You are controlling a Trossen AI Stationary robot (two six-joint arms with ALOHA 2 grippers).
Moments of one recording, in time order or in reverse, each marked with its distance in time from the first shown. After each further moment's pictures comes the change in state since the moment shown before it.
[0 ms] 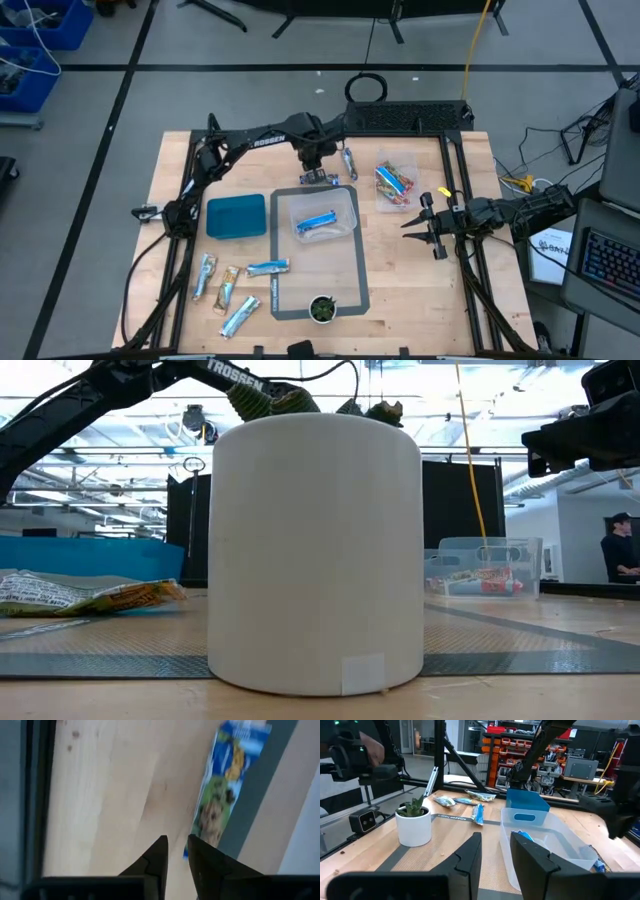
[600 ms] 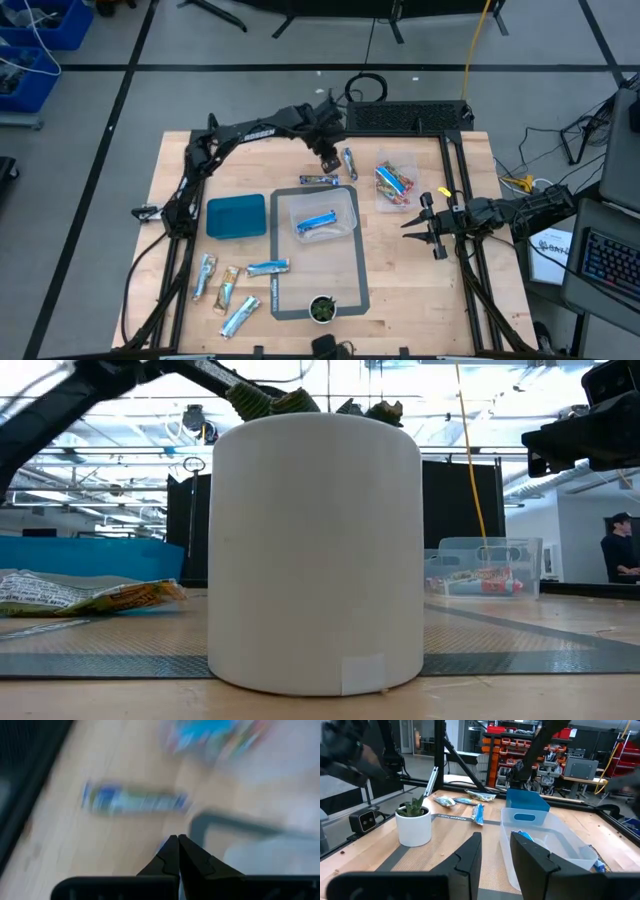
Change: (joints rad) left arm 0.060 -0.107 -0.159 0.521 0.392 -0.022; right arm 0.000 0.000 0.000 0.000 0.000 0.000
